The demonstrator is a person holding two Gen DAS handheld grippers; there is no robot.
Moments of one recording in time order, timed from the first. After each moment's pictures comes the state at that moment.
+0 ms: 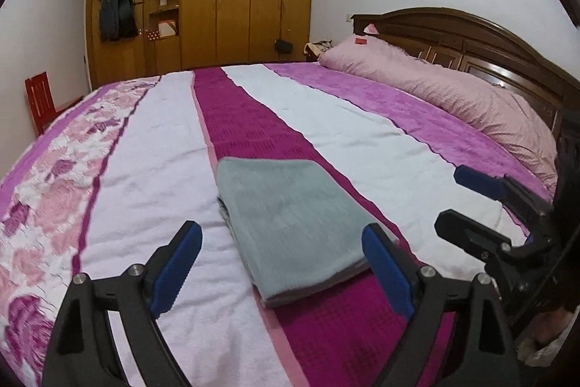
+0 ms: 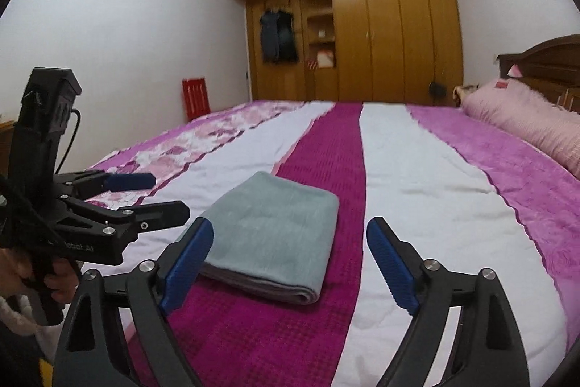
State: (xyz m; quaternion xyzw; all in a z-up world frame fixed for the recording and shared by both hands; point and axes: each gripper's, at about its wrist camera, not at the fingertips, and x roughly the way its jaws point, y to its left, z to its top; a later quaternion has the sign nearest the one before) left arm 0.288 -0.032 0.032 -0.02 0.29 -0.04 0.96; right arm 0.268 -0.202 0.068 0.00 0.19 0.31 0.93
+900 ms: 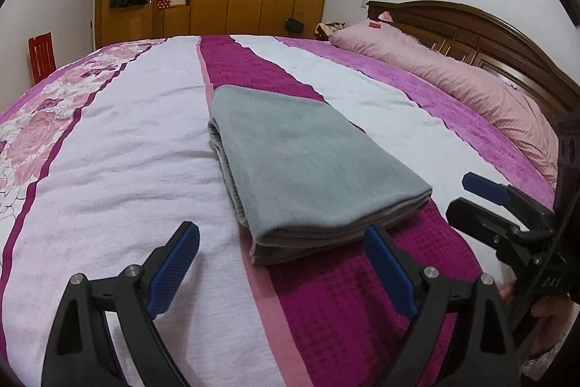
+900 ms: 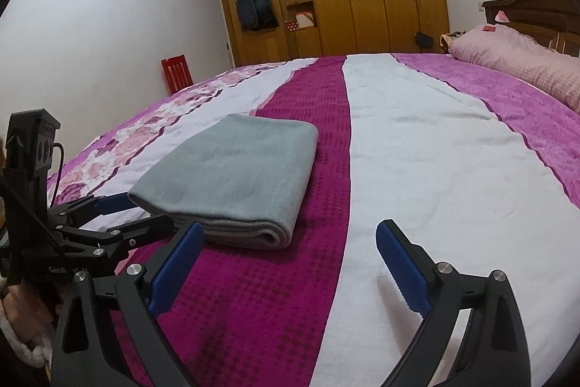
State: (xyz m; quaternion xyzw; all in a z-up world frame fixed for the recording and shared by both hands) left arm 0.302 -0.028 -0.044 -0.05 0.32 -0.02 0.94; right arm 0.298 -0.210 0.016 0.03 0.29 0.30 0.91
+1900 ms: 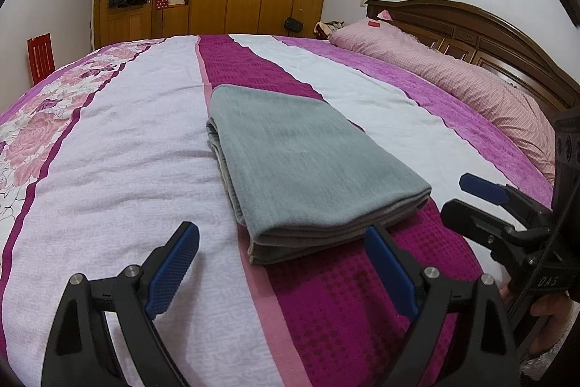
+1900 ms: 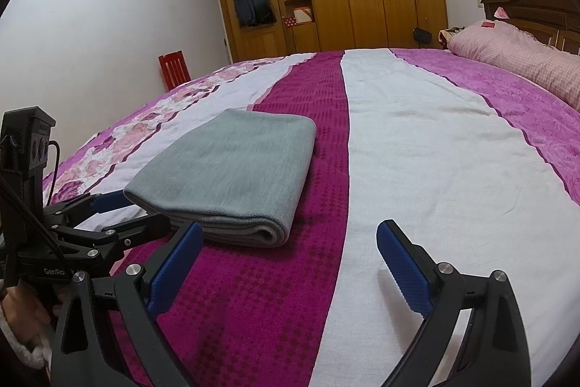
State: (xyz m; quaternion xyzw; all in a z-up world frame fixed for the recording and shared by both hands) left arm 0.302 -0.028 -0.044 -0.05 0.32 -0.02 0.94; right arm 0.298 -0.211 0.016 0.03 0.29 0.30 0.91
